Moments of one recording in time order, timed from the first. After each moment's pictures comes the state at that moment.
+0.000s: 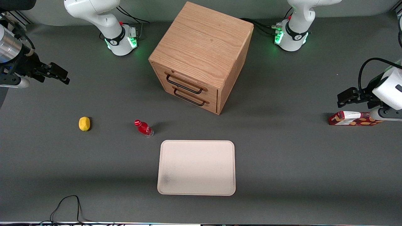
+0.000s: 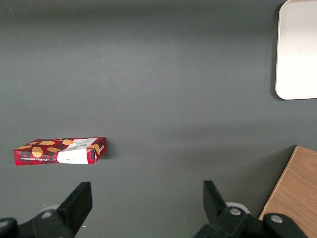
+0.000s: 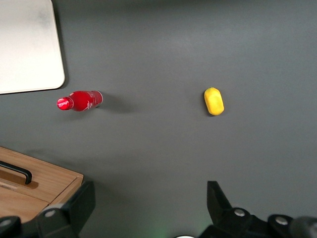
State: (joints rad) arm 0.32 -0.17 -0.25 -1.79 -0.05 1.60 0.21
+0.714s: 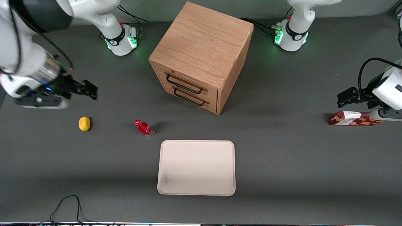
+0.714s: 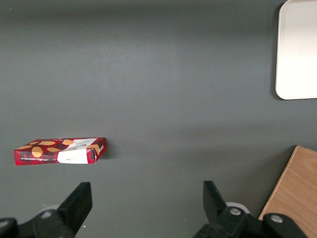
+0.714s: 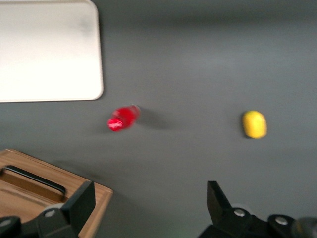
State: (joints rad) arm 0.33 0.11 -0.08 -1.56 0.00 1.65 0.31
